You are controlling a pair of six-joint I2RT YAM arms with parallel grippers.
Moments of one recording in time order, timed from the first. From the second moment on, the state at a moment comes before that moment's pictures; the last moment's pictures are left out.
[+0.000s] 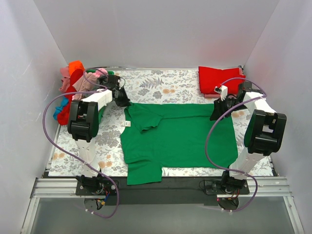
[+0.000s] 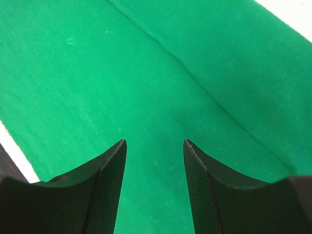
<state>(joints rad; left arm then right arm) -0.17 2.05 1.43 -0.36 0.19 -0.54 -0.18 1.76 1.26 -0.89 -0.78 -0.75</state>
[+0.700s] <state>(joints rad) -0.06 2.06 1.42 -0.36 0.17 -0.74 -0.18 1.78 1.20 -0.77 -0.66 -0.68</state>
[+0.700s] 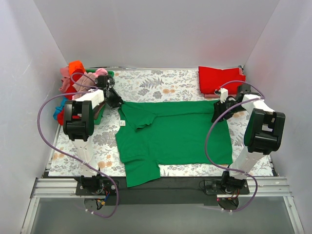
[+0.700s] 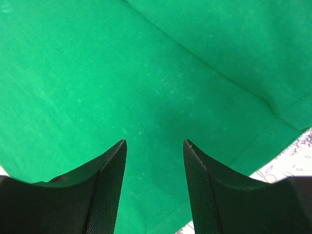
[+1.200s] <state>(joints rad) -0.06 1.69 1.27 -0.23 0.21 -0.56 -0.16 1.89 1.37 -0.69 -0.63 -0.57</state>
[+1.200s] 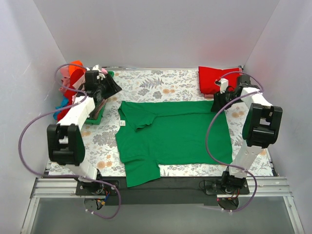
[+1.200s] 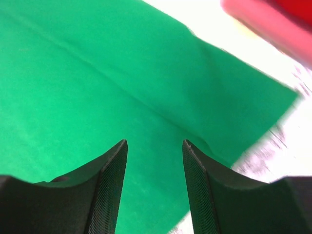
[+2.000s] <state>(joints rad) -0.63 1.60 1.03 -0.25 0.12 -0.01 0.05 1.65 1.15 -0.83 -0.91 -0.85</state>
